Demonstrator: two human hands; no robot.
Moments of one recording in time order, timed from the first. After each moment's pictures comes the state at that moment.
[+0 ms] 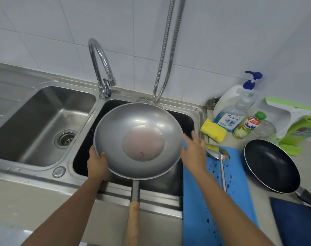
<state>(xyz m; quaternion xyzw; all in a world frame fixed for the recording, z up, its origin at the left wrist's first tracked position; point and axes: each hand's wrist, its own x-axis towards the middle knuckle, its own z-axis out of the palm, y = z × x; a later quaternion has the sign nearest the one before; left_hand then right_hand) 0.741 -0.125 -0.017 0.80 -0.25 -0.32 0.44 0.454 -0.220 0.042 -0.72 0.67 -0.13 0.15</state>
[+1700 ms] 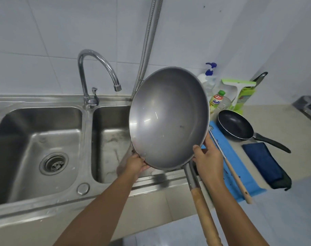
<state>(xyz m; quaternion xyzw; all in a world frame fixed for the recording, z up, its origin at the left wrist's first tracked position) 0.727 -0.131 -0.003 0.54 -0.20 -0.73 0.37 0.554 -0.050 0.130 -0.45 0.78 -0.40 0.18</state>
